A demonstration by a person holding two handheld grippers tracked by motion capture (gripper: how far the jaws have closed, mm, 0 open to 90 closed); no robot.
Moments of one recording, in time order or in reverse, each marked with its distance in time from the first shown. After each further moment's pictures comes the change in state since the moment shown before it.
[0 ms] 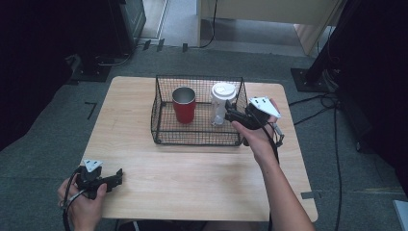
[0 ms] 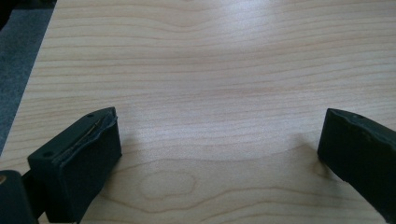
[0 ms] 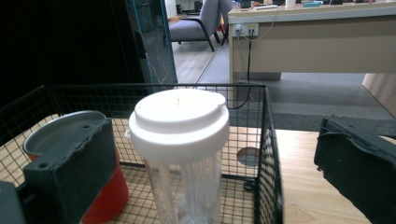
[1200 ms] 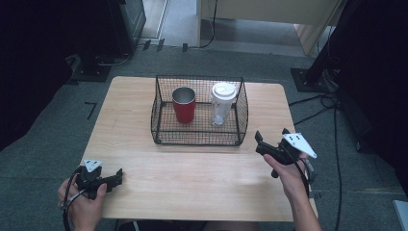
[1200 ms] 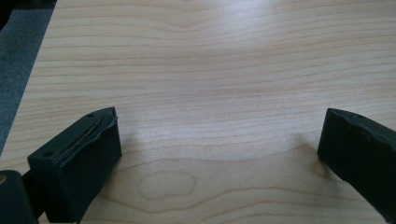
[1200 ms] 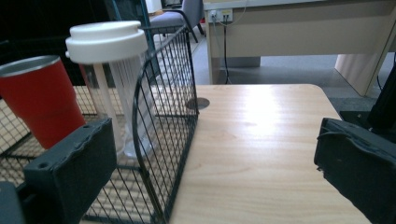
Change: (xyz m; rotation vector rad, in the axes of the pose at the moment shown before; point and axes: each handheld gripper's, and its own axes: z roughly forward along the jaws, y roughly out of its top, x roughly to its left) left arm 0.000 0.000 0.000 0.000 0.000 0.000; right arm -0.074 -0.062 -0.087 0.022 -0.055 0.025
